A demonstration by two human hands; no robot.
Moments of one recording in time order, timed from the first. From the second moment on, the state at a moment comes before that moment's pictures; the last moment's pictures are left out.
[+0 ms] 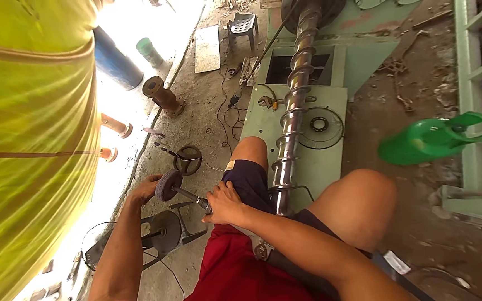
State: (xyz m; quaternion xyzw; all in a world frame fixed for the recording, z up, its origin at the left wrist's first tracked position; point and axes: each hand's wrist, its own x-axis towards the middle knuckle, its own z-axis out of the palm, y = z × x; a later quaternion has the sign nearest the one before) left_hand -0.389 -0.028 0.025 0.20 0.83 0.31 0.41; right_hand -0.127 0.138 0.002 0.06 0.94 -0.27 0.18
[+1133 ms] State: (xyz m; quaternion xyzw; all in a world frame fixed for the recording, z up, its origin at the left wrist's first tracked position) left_hand -0.390 -0.022 0.025 0.22 0.85 0.25 0.41; right_hand -0.125 0.141 0.001 0.06 0.94 -0.28 0.18
